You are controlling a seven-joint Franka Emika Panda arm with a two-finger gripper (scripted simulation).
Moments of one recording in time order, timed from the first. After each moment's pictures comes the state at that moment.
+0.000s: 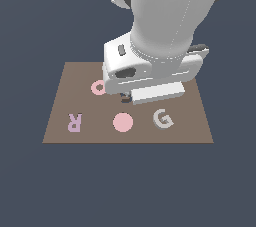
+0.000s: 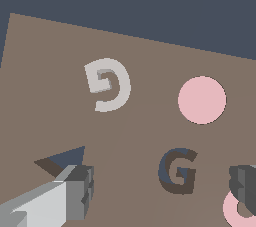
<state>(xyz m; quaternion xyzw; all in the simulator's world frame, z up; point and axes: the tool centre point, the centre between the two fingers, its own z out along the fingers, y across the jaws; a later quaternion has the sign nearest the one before) 0.031 0.048 0.115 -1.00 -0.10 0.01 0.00</state>
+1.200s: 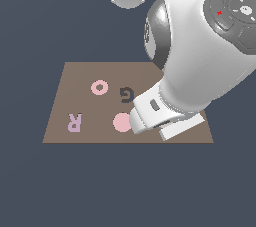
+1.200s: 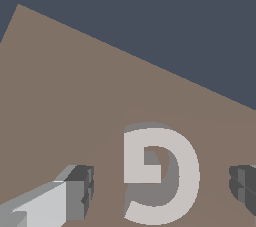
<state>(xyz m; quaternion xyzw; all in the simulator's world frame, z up) 0.084 0.100 0.049 -0.98 -0.21 0.00 0.00</state>
